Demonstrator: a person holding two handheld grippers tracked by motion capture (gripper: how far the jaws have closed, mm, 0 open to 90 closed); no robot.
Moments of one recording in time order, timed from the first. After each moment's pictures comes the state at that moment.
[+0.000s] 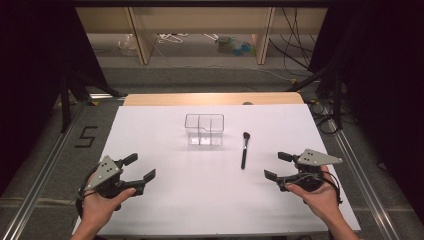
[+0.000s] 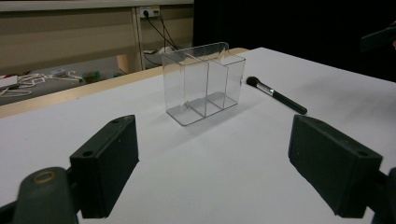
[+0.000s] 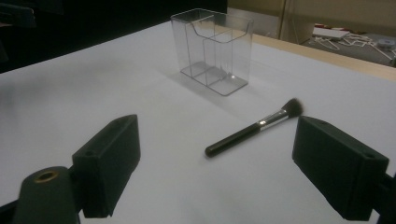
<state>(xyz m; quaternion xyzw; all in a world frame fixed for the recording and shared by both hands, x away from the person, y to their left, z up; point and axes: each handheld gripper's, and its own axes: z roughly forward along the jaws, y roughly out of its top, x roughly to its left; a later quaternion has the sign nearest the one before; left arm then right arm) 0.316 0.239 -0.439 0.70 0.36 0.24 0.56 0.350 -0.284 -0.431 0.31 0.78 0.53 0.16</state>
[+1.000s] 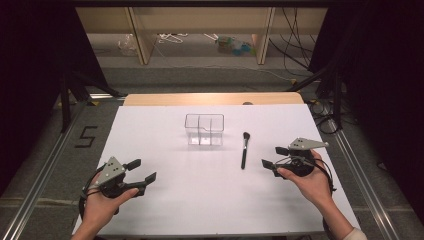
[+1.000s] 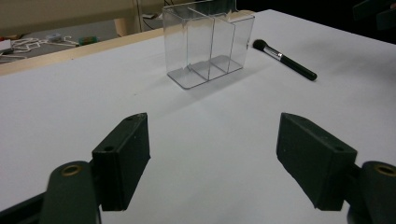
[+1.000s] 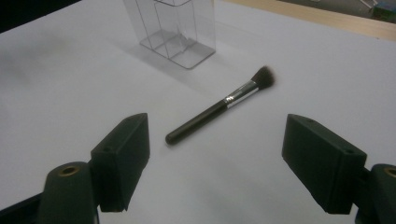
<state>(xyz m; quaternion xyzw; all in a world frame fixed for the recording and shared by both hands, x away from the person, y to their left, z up) 0.321 0.237 -0.450 0.74 0.38 0.21 0.52 0.389 -0.275 -0.434 0.37 0.80 0.45 0.15</state>
